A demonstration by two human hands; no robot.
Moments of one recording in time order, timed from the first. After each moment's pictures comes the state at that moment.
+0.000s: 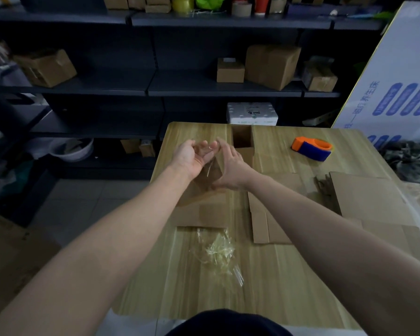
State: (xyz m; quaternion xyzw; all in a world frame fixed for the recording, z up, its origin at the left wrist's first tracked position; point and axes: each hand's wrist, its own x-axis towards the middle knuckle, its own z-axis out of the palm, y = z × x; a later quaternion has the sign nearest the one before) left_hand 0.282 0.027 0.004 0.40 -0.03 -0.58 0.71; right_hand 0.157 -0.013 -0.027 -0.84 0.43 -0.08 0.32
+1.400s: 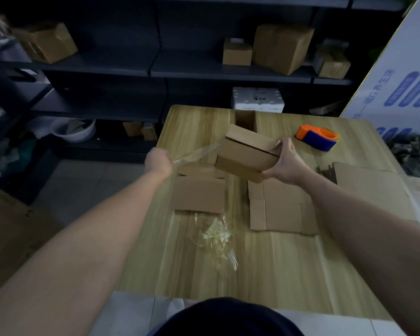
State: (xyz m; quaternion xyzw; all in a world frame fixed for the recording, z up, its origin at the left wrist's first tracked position) left_hand 0.362 0.041 -0.101 0.87 -0.41 -0.14 0.23; right_hand 0.043 -0.053 -0.052 -0.76 0.55 -0.15 0.32
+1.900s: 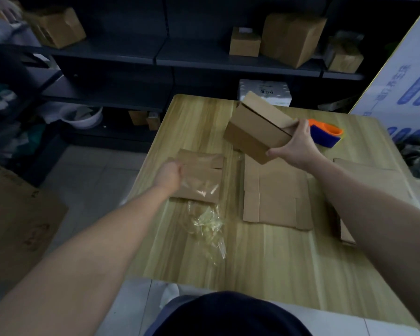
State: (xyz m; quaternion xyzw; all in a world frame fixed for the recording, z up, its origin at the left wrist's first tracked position) left_hand 0.295 0.082 -0.122 0.82 -0.52 -0.16 0.20; right_hand 0.024 -0.068 -0.034 -0.75 0.55 -0.22 0.30
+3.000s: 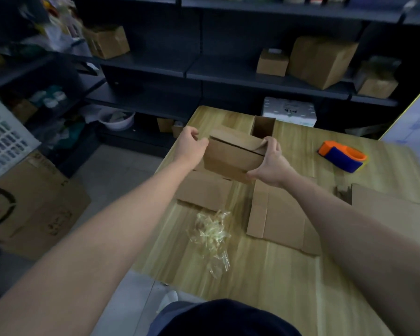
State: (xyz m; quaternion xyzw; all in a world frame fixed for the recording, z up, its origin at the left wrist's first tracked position) left_hand 0.256 0.053 -0.031 0.80 -0.33 -0.18 0.46; right_hand 0.068 -0.042 -0.038 -0.83 0.43 -0.12 0.32
